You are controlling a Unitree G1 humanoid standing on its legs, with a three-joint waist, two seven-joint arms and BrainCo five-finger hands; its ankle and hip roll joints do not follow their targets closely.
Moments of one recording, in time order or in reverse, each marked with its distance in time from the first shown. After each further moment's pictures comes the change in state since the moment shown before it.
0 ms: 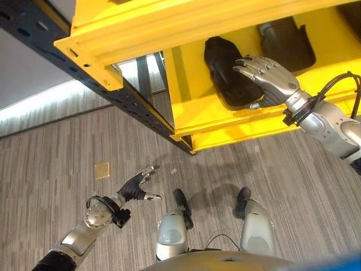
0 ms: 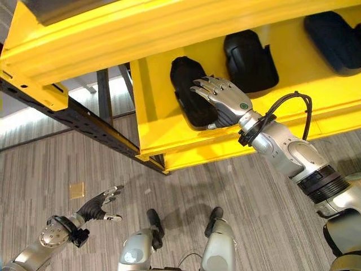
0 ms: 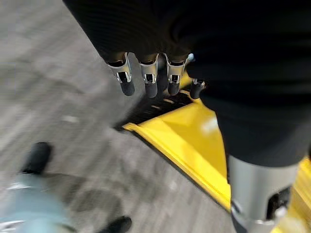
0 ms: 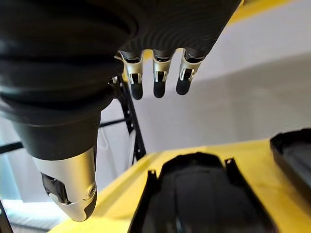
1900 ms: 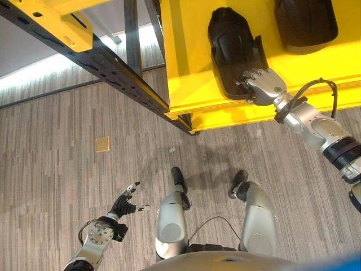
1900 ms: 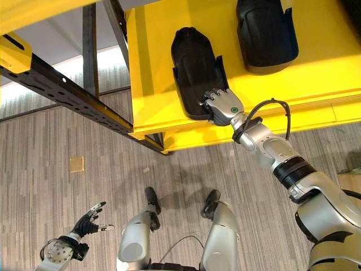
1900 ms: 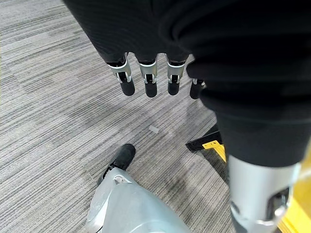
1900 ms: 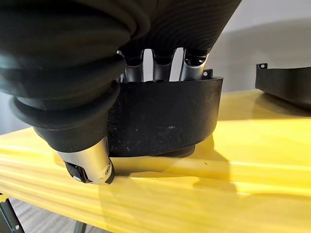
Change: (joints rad) left arm -0.094 -0.209 0.100 0.512 0.197 -0.233 0.064; right arm -0.142 0.182 0.156 0.337 -0.223 0.044 -0.150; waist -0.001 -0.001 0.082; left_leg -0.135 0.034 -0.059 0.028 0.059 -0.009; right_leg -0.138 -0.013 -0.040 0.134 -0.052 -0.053
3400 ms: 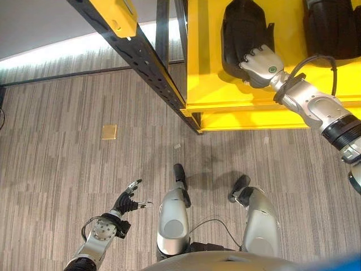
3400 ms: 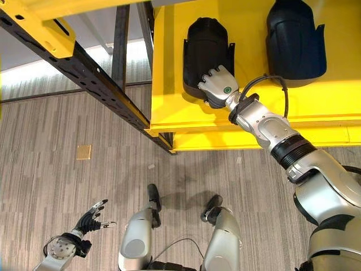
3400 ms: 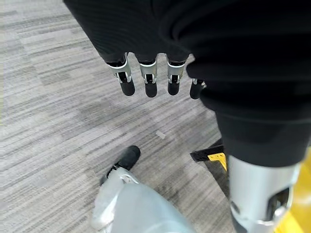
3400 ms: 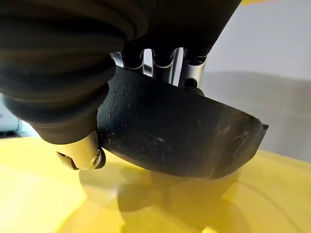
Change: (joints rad) left arm -0.008 0.015 -0.008 -0.050 -0.002 0.059 0.011; right arm -0.231 0.003 0.137 0.119 -0.184 0.014 -0.014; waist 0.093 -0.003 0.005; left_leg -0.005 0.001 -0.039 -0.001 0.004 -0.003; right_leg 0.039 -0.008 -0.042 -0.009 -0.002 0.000
